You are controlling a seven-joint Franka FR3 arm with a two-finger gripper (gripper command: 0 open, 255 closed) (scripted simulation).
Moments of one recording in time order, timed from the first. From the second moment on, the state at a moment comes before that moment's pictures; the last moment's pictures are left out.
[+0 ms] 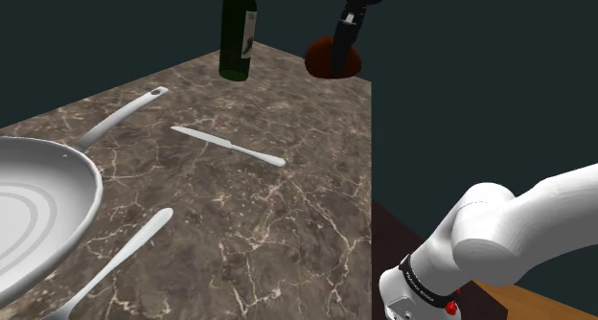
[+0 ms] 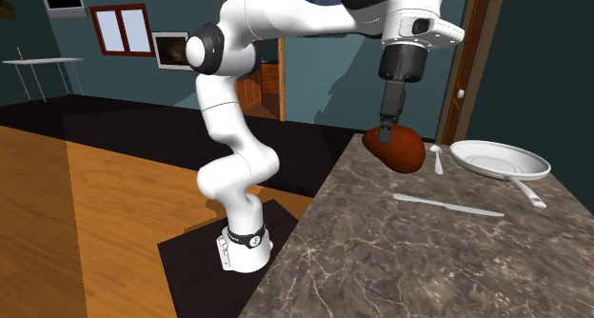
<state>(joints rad) 0.12 -0.45 0.31 -1.89 -0.19 1.46 -0.14</state>
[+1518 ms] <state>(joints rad) 0.20 -0.28 0.64 -1.78 -0.13 1.42 0.28</state>
